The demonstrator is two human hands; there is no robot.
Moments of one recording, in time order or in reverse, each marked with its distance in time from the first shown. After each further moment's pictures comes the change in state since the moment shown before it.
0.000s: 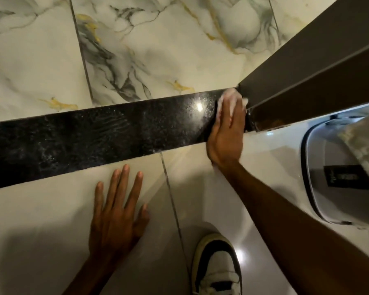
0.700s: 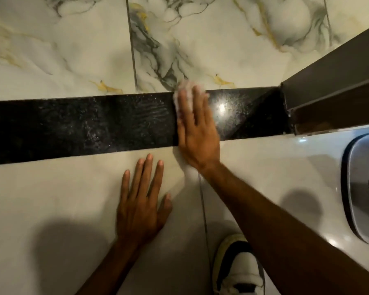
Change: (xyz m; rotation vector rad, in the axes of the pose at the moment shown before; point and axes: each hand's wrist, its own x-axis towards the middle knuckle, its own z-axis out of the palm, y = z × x) left_hand -0.014 -0.006 0.002 -0.009 0.083 -0.087; right_hand -0.049 -0.100 0.057 -0.100 -0.204 -0.483
